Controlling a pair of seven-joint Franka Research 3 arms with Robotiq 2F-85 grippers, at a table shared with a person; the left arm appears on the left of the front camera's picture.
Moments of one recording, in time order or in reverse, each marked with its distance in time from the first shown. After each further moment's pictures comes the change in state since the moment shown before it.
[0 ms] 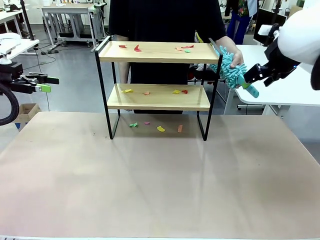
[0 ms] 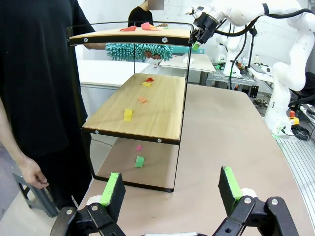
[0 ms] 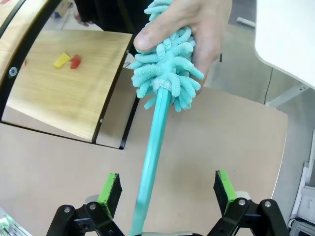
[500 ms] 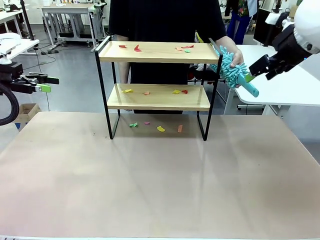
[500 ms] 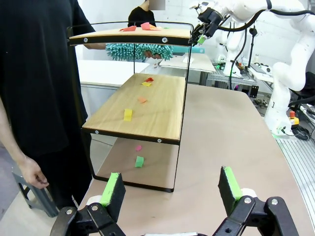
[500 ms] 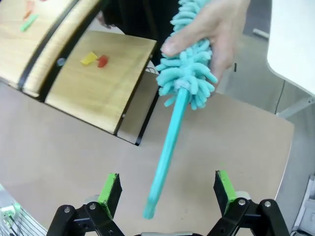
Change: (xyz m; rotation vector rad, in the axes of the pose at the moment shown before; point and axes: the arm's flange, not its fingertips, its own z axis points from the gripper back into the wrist) left arm 0.000 0.000 0.000 0.000 0.000 0.000; right arm -0.002 -0.002 0.029 0.085 -0.031 0.034
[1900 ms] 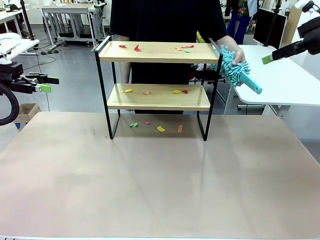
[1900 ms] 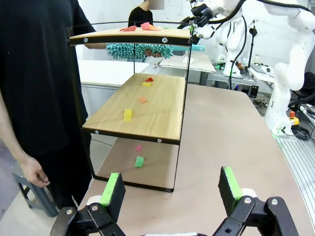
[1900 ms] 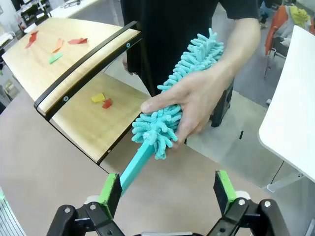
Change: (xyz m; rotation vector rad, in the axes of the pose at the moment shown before) left arm 0.000 0.000 0.000 0.000 0.000 0.000; right arm 0.015 -0.089 0.024 0.153 -0.294 0.213
